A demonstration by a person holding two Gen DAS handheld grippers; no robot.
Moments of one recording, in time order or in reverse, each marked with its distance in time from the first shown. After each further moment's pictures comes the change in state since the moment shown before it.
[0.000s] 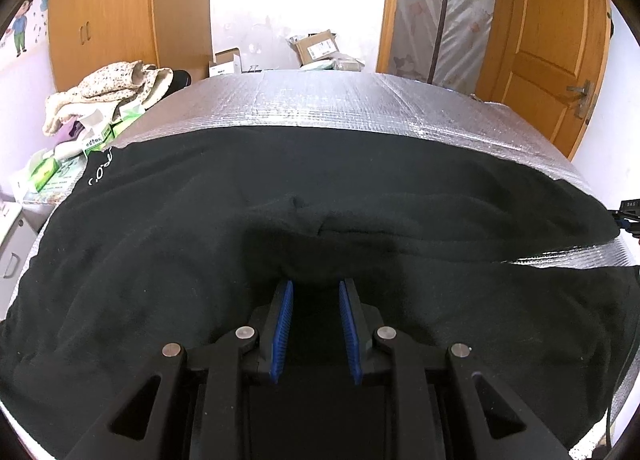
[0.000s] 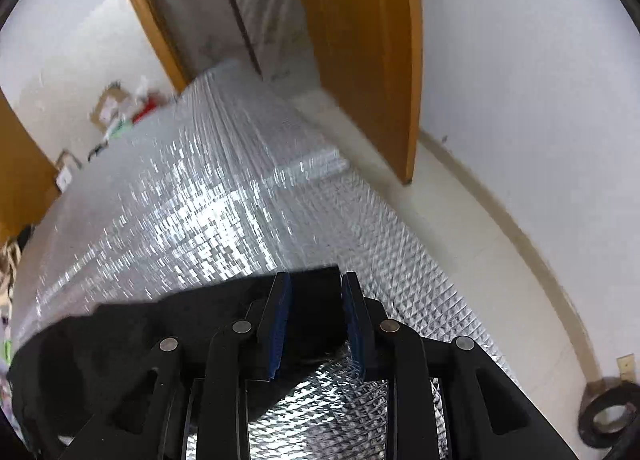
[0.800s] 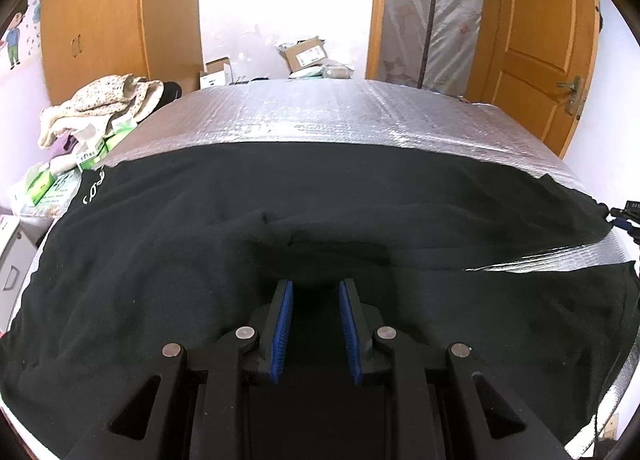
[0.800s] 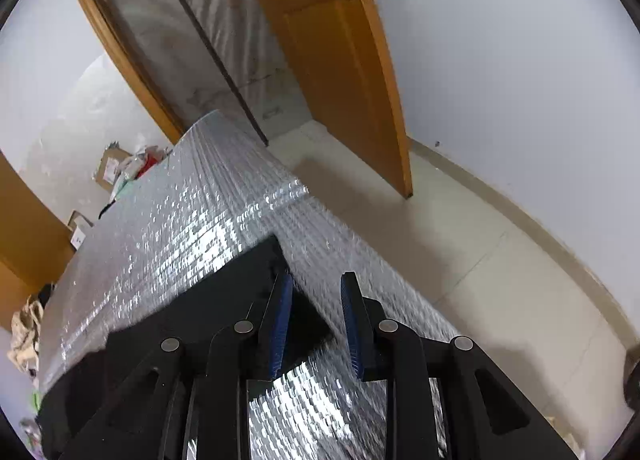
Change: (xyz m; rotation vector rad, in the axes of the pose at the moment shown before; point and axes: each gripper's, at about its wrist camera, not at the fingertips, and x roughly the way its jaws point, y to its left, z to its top) left arm -0.012 -0.015 0.006 0.031 -0.027 -0.027; right arm -0.017 -0.033 -0.015 0.165 -0.162 0.073
